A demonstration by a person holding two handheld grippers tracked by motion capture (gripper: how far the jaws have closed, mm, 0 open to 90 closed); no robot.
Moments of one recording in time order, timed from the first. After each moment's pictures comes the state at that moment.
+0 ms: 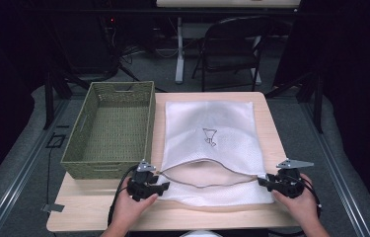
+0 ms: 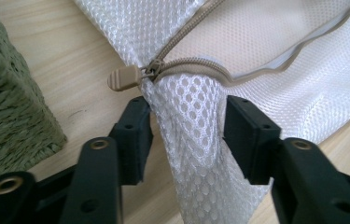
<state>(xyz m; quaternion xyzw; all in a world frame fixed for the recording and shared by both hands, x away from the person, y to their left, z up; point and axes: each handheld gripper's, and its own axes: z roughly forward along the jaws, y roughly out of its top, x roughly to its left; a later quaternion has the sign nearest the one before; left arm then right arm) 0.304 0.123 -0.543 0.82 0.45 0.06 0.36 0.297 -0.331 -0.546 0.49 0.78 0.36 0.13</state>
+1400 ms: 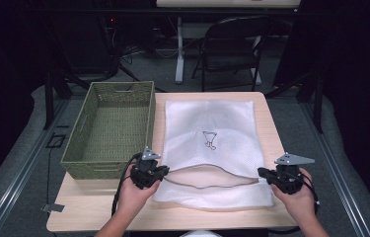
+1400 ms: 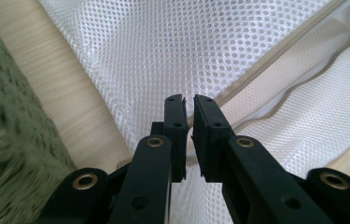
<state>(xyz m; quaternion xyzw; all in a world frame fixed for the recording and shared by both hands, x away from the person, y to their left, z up) 0.320 0.107 -0.507 0.82 0.43 0.09 0.36 0.294 -0.312 -0.514 0.47 0.78 0.37 0.18</state>
